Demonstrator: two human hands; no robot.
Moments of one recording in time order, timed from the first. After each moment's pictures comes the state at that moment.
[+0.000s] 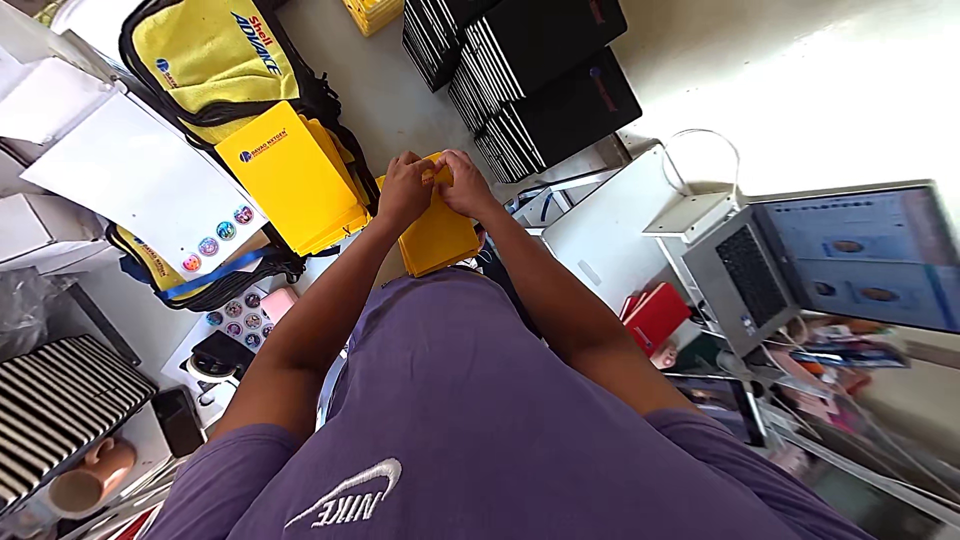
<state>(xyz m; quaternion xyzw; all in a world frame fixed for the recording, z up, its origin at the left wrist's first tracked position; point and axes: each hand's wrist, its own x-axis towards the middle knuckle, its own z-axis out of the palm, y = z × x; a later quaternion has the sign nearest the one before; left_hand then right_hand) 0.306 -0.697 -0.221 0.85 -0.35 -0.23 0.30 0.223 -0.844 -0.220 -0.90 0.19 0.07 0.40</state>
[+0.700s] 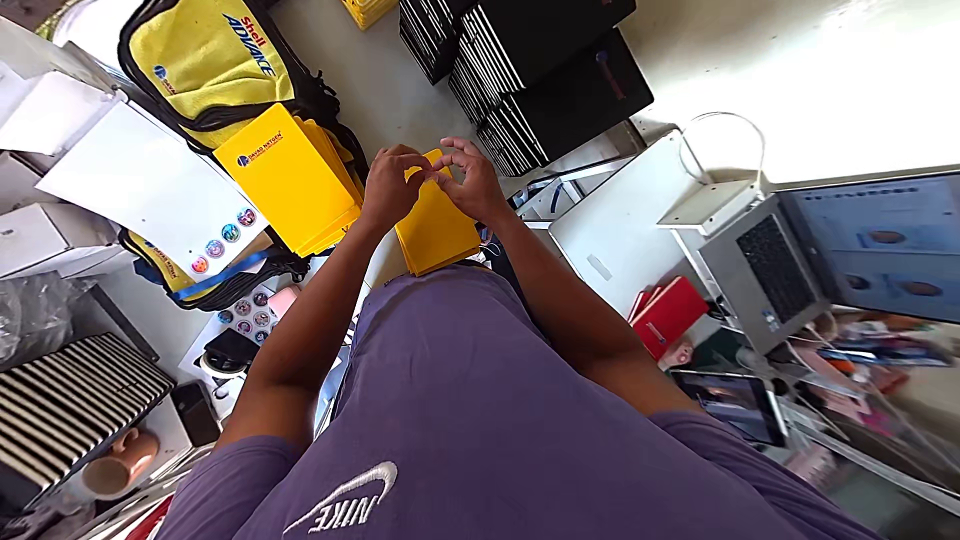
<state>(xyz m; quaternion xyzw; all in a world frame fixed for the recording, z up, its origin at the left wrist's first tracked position) 0.314 -0.678 -0.182 0.82 -0.35 -0.23 0.39 0.205 -0.843 -0.193 -0.87 0.15 -0.04 0.47</state>
